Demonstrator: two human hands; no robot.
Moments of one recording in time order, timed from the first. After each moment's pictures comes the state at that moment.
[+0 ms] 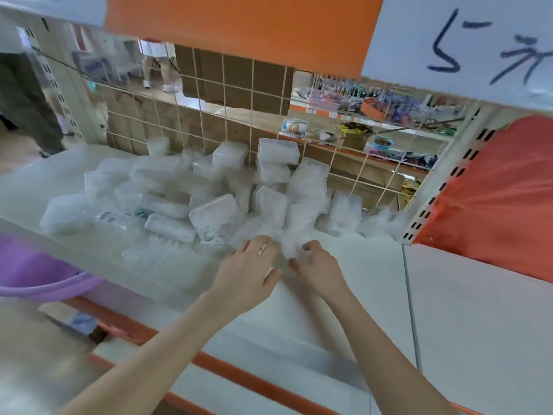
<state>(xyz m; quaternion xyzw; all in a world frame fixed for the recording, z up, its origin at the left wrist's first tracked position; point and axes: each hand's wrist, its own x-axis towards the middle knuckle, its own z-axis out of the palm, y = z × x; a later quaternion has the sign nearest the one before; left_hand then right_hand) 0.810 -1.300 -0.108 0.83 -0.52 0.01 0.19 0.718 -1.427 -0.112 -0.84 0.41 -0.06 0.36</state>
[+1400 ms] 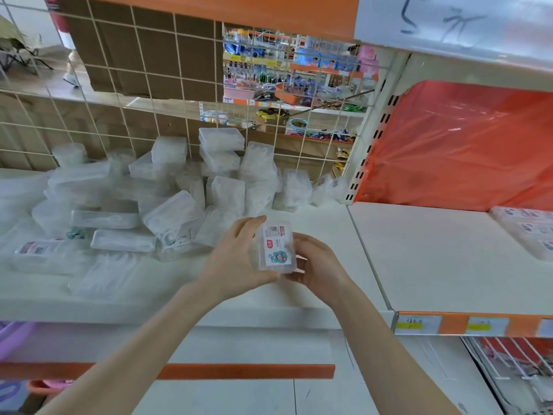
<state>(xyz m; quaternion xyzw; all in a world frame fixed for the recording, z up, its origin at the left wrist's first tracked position) 0.813 -1.299 -0.096 0.70 -0.60 -0.13 0.36 0.668 -1.383 -0.097 -0.52 0.39 -0.25 0.72</state>
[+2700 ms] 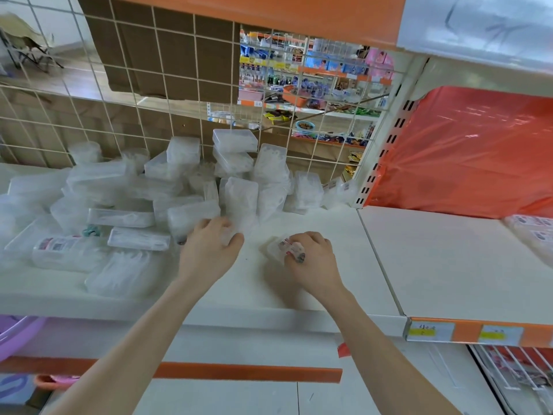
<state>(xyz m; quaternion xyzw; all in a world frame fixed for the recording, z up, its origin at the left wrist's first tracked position) 0.857 -1.290 -0.100 0.83 -0.42 -0.11 0.35 0.694 -1.377 -0.108 -0.83 0.47 -0.19 0.22</state>
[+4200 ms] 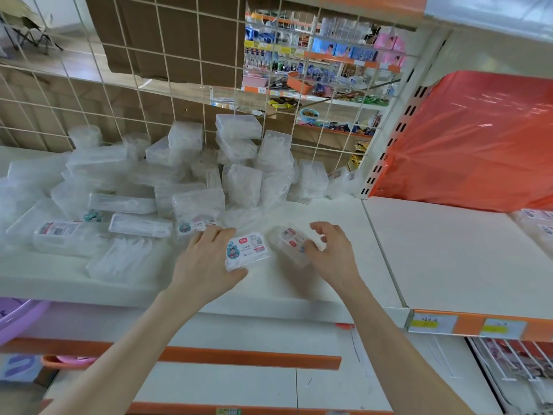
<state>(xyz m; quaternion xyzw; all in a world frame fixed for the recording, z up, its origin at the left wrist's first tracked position) 0.851 -1.264 -0.121 0.83 -0.52 -0.06 0.21 0.675 -1.388 -0.111 -0.77 0.49 -0.25 0.31</state>
